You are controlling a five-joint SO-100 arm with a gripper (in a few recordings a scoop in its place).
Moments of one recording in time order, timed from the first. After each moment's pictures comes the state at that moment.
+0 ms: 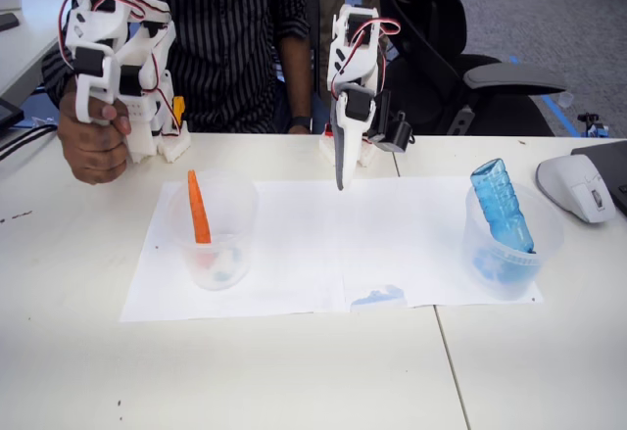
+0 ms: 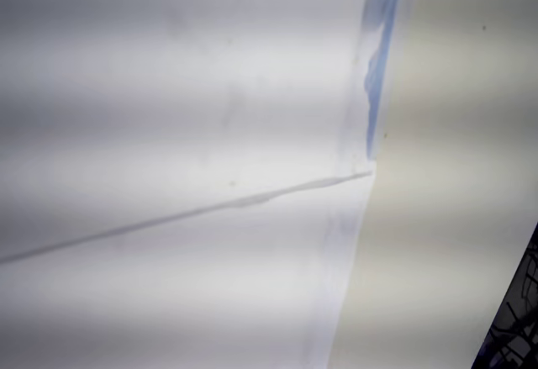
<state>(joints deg) 7.8 172.1 156.9 55.7 -13.7</state>
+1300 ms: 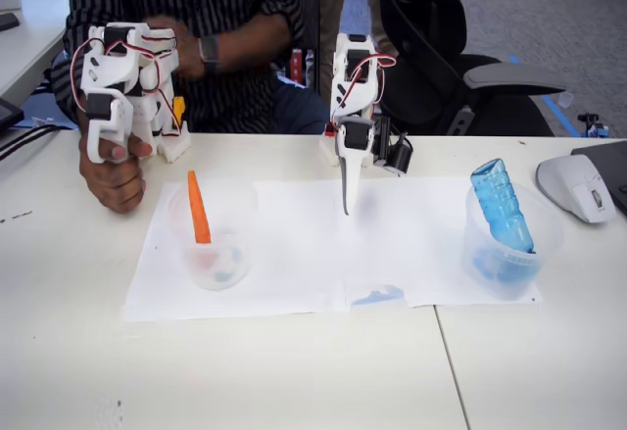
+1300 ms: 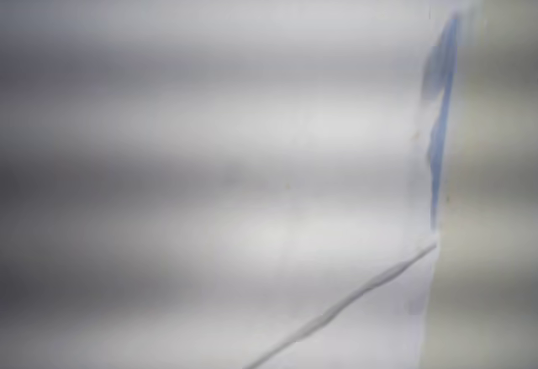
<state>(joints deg) 5.4 189.6 176.5 55.3 -2.5</state>
